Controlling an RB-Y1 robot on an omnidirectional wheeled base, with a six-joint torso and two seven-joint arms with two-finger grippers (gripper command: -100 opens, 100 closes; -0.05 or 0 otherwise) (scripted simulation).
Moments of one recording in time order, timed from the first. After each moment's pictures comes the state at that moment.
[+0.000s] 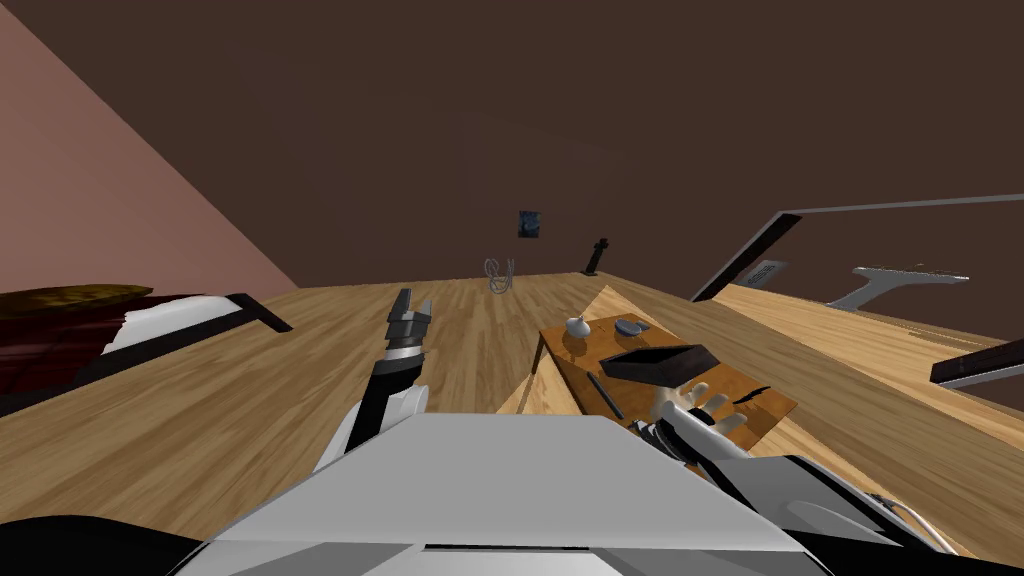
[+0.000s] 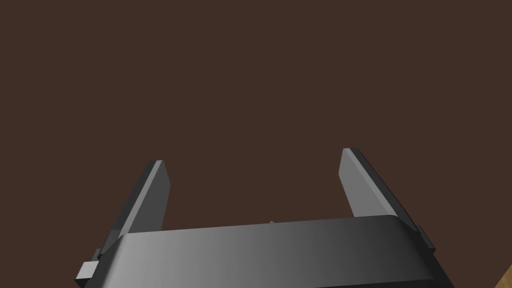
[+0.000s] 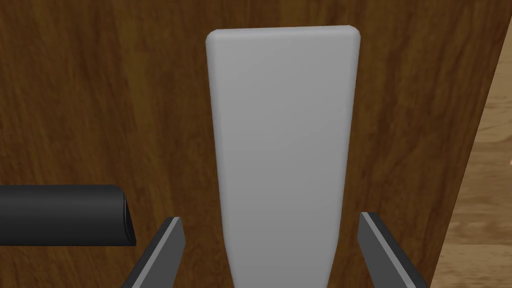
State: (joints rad) left arm 0.48 -0.03 0.07 -2.31 -0.11 -0.40 0.09; right arm -0.15 -0.74 0.06 -0.34 -1.12 0.84 -1.94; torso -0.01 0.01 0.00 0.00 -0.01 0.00
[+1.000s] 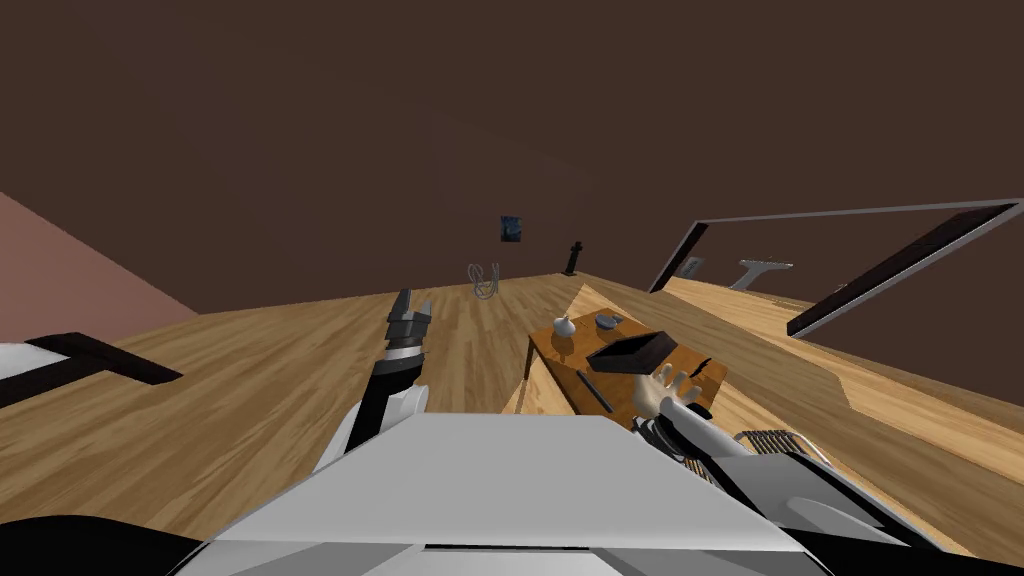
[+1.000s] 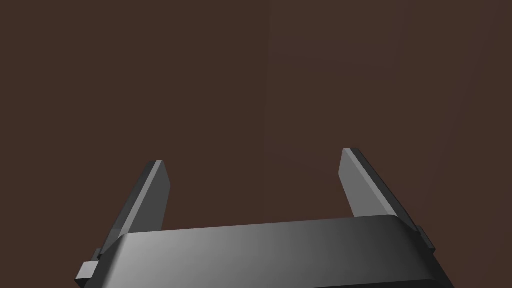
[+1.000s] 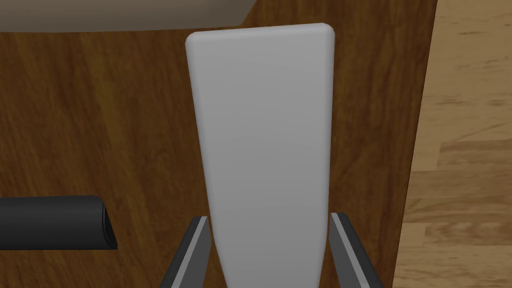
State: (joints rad) left arm 0.48 -0.03 0.07 -2.31 -0.11 -0.40 0.09; right arm -0.16 -0.76 0.08 -0.36 -1.12 0.86 -1.86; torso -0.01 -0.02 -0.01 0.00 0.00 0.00
